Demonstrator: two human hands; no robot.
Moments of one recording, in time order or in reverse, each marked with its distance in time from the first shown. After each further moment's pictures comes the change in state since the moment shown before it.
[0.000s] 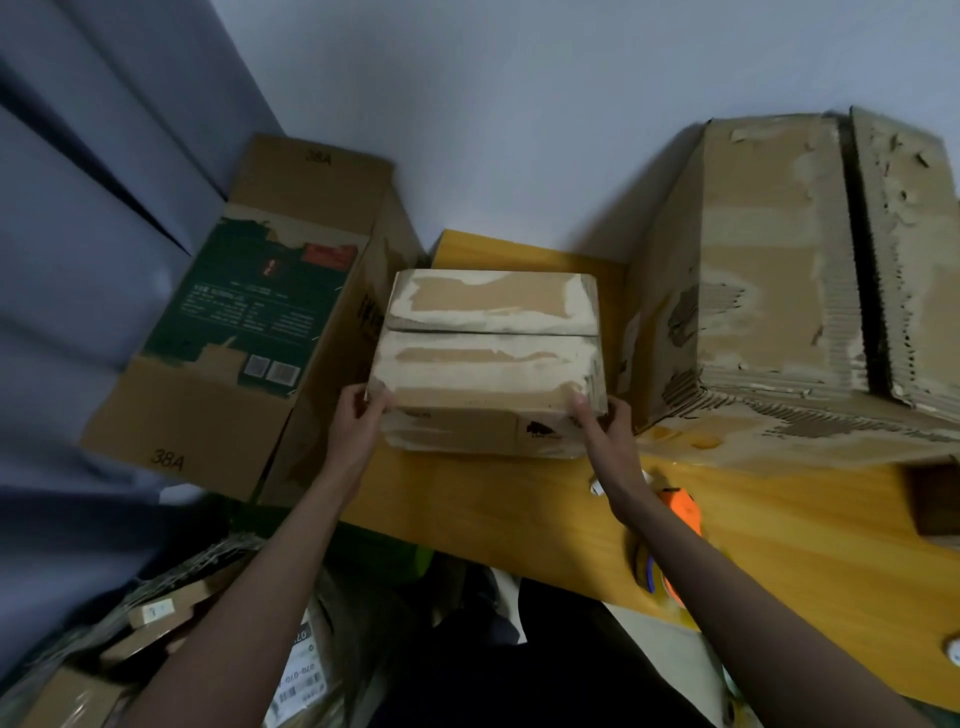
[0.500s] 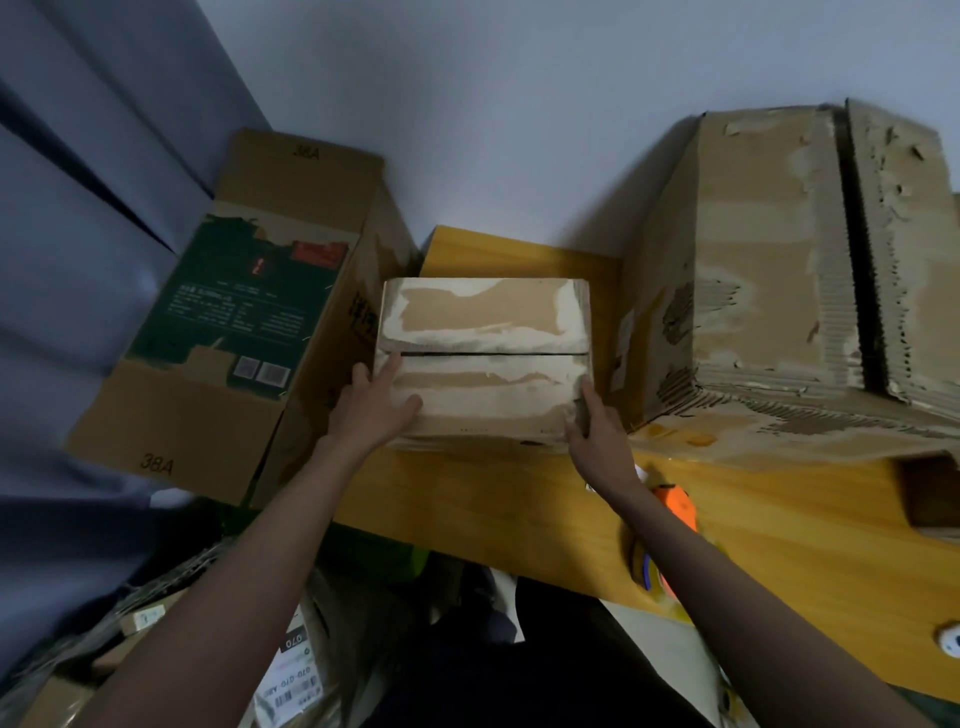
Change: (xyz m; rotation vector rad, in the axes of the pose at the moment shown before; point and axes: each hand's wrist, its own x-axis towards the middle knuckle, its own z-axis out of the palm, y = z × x) left_hand 0.037 0.020 0.014 0.973 -0.141 0.181; right_hand 0.011 0.004 0.001 -0.517 -0.035 -0.187
